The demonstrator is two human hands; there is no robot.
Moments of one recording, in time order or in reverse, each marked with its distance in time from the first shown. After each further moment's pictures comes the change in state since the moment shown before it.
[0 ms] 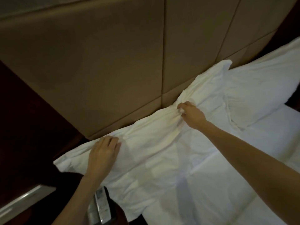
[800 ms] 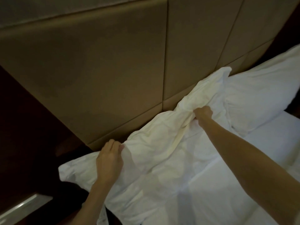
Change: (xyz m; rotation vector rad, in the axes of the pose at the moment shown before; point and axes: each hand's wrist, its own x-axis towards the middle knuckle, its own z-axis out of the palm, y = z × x) left_hand 0.013 0.029 -0.003 -0.320 0.091 -0.276; right_hand 0.041 0.022 -0.005 0.860 0.338 0.847
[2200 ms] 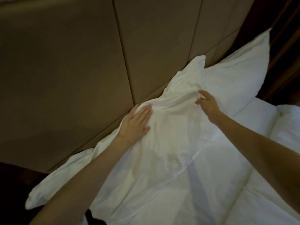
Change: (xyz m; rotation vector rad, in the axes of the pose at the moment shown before) left_hand 0.132 0.108 0.101 0.572 -0.375 0.722; right_hand 0.073 0.013 -0.095 0.124 -0.158 -0.252
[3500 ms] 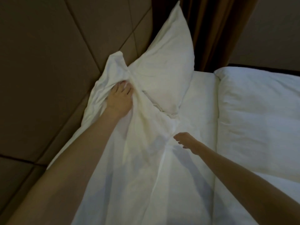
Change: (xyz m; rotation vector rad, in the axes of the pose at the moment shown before) left_hand 0.269 0.106 -0.019 -0.155 0.073 0.297; right_hand -0.035 0.174 -0.091 -0.001 -0.022 0.557
